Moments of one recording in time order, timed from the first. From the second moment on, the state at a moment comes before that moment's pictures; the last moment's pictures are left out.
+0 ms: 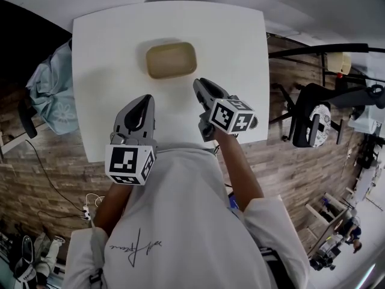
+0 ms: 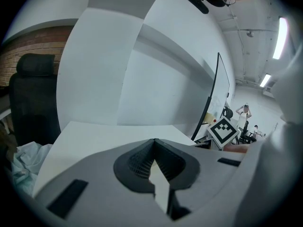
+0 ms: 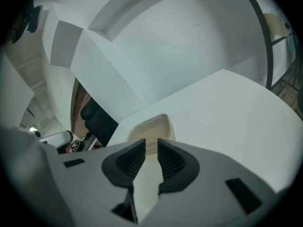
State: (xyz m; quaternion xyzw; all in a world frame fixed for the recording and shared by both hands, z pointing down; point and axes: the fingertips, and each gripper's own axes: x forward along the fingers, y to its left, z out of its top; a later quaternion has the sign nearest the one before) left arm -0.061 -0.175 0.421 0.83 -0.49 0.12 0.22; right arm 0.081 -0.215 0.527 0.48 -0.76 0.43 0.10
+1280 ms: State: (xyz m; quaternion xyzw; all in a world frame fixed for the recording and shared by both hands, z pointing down) left arm -0.065 -0.187 0.441 0.83 -0.49 0.14 0.25; right arm 0.086 -0.231 0.576 0.46 -0.69 0.56 0.01
